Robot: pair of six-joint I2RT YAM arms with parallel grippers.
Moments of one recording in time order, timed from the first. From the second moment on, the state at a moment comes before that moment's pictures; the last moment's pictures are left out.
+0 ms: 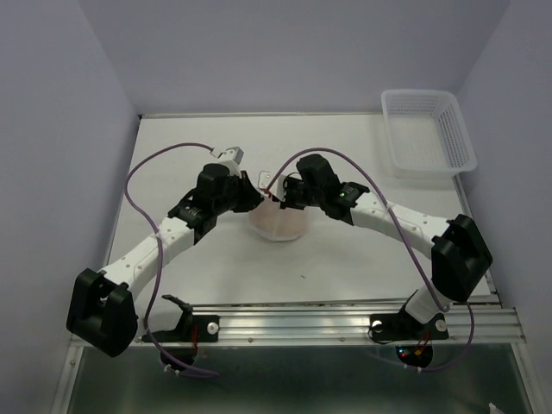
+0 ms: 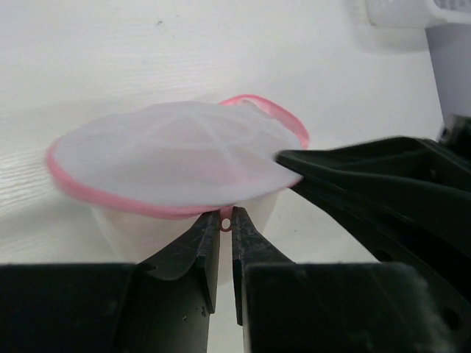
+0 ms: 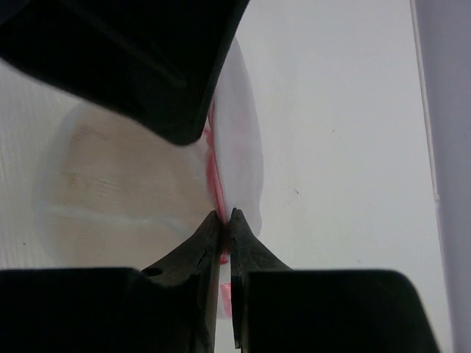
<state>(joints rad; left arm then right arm) -0.50 1.20 0.82 -0.12 0.16 -0.54 0.78 1.62 1.23 -0.19 -0.24 -0.74</state>
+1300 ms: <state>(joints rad) -0.47 1.05 0.76 -0.13 0.10 -0.73 0.86 1.50 1.24 -0.10 -0.19 -0.34</state>
